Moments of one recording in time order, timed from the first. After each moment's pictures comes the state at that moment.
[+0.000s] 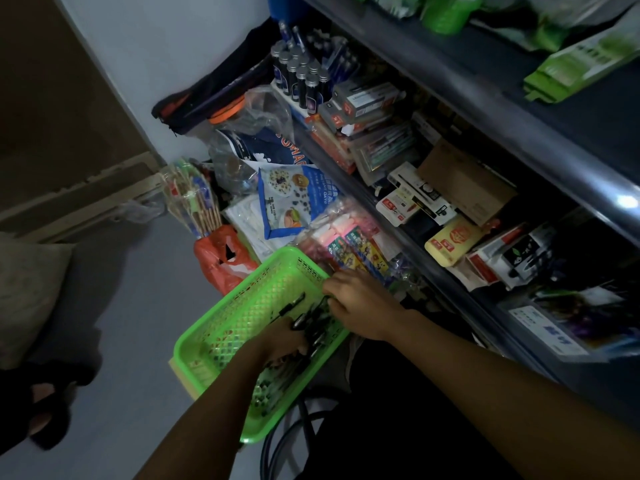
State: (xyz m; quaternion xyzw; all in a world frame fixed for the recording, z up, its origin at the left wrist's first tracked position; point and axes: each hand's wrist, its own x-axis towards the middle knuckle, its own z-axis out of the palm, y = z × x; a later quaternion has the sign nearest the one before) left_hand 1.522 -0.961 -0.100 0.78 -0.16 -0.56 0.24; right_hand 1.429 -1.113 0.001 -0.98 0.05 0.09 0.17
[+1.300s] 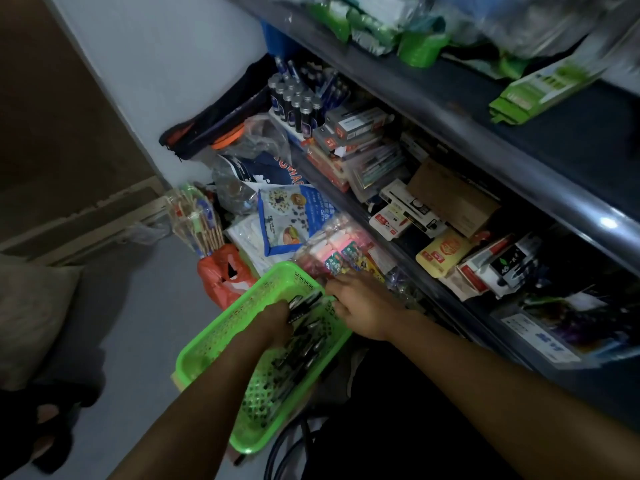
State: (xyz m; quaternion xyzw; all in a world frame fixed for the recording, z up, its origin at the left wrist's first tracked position) left_hand 1.542 -0.977 -0.056 0.87 -0.33 -0.37 0.07; right_hand 1.423 -1.125 0.024 -0.99 0.05 0.09 0.12
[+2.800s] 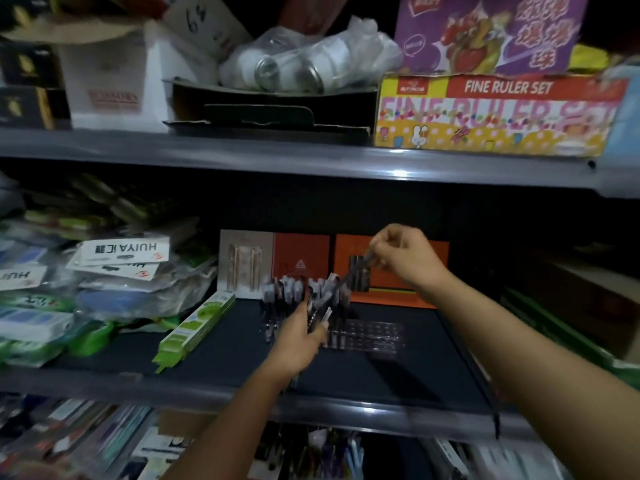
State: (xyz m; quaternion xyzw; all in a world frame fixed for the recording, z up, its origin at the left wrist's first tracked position) left_hand 1.283 -1.290 0.272 0.55 -0.63 -0.33 0.44; right_hand 1.099 -1.322 0.391 -0.70 0.47 -0.49 0.23
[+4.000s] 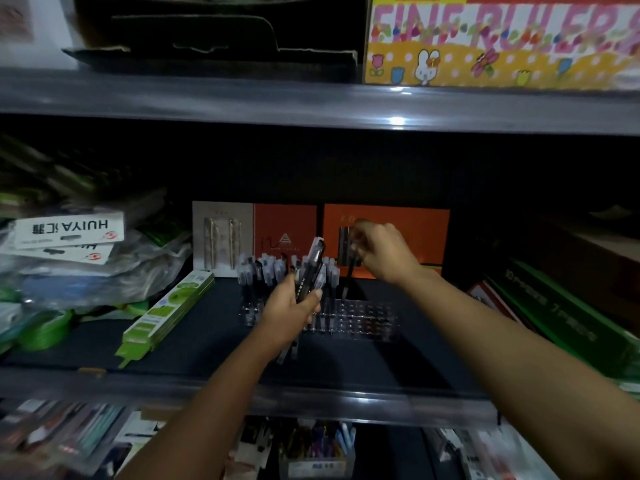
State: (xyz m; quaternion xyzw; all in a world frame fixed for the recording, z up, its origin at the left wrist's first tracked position) left_hand 1.272 -1.331 0.267 0.47 -0.63 -0.37 0.50; right_hand 1.092 -1.398 0.337 -0.81 0.49 -0.31 -0.01
